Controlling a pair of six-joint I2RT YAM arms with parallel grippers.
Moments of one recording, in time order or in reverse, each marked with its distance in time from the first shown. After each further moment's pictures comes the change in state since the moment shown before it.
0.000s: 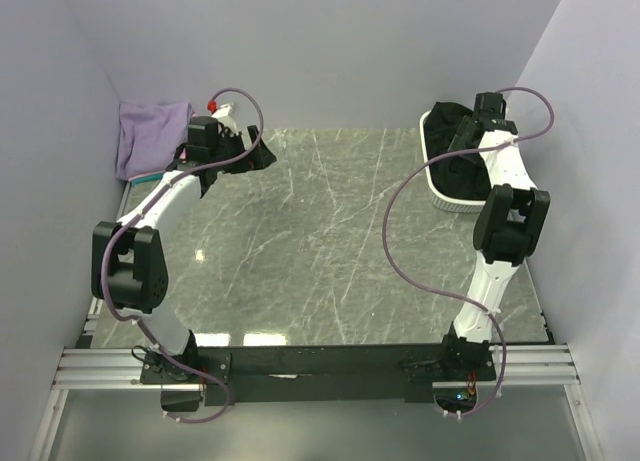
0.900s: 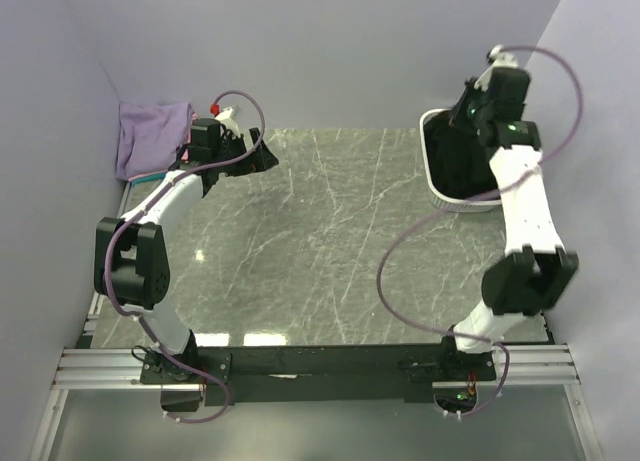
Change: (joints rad) left arm 0.000 0.032 0.000 0.000 0.035 -0.022; right arm 0.092 -0.414 -0.157 0.144 -0.242 -0.066
